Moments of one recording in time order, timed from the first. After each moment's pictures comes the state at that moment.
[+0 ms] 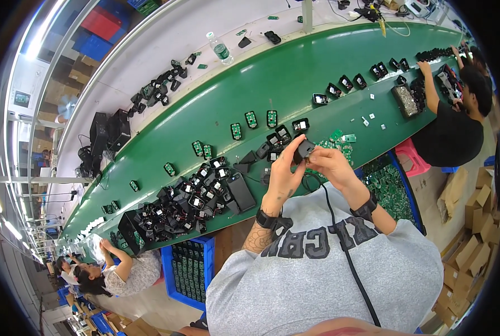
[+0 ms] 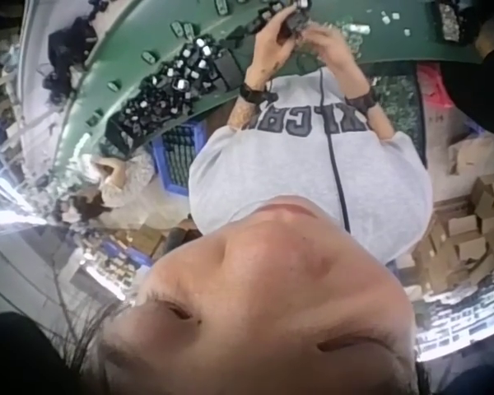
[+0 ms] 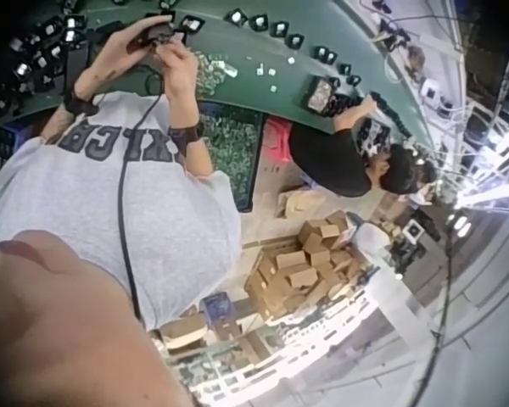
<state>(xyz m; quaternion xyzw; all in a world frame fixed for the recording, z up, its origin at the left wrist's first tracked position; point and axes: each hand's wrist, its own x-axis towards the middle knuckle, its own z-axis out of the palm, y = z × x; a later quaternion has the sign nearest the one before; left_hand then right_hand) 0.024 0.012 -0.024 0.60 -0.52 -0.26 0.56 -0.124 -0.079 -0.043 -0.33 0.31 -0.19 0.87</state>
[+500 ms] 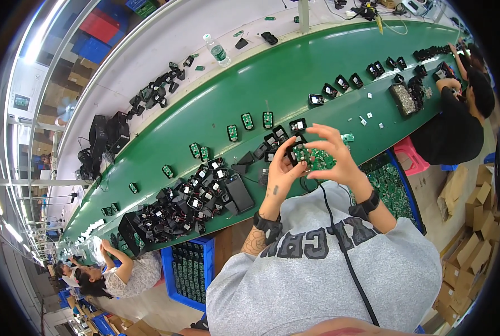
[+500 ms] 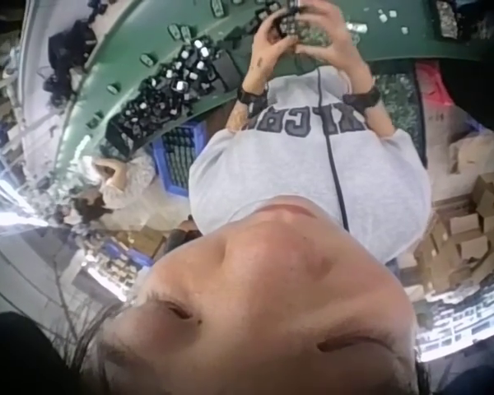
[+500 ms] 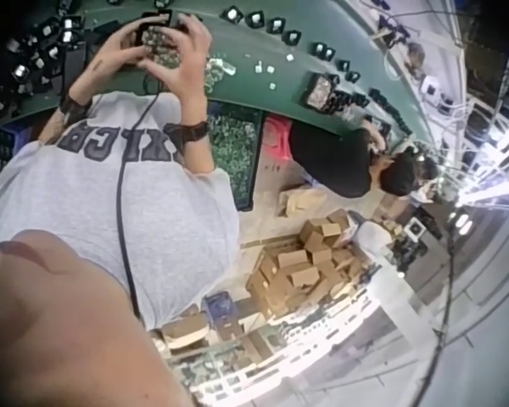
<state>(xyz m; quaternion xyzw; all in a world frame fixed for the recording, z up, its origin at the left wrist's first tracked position) 0.017 0.017 -0.019 0.46 -0.23 -0.56 0.65 -0.129 -0.092 0.010 -0.80 0.20 -0.37 0.43</state>
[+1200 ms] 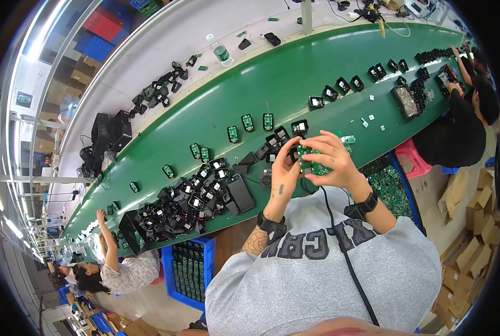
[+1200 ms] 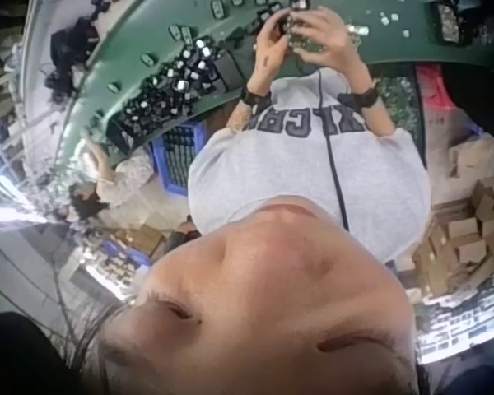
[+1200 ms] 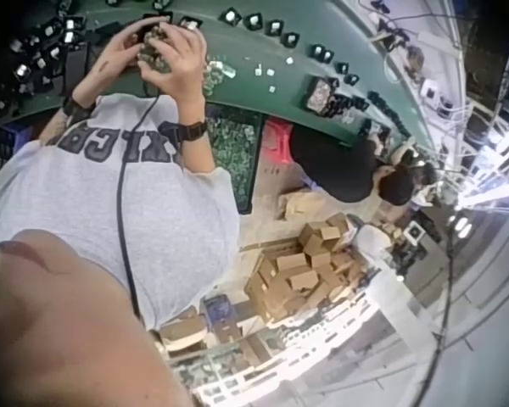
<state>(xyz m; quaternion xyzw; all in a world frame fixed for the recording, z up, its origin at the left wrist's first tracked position) 0.010 0.013 -0.019 0.53 -0.28 -0.49 0.63 -0.127 -0.097 -0.003 -0.89 0.08 -0.37 0.27</state>
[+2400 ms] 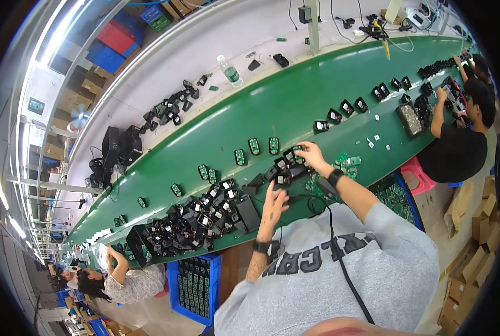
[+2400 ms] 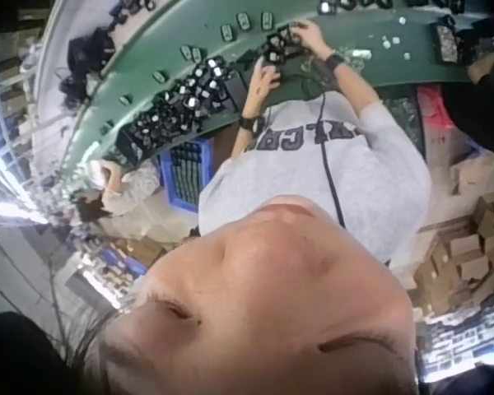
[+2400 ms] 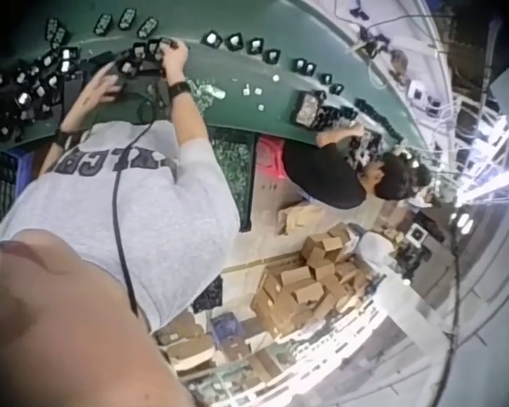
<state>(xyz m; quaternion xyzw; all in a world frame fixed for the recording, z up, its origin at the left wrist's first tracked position) 0.052 0.065 -0.132 0.66 -0.17 -0.49 0.55 -0.020 -0.179 -0.227 -0.65 0.41 -0.25 0.59</state>
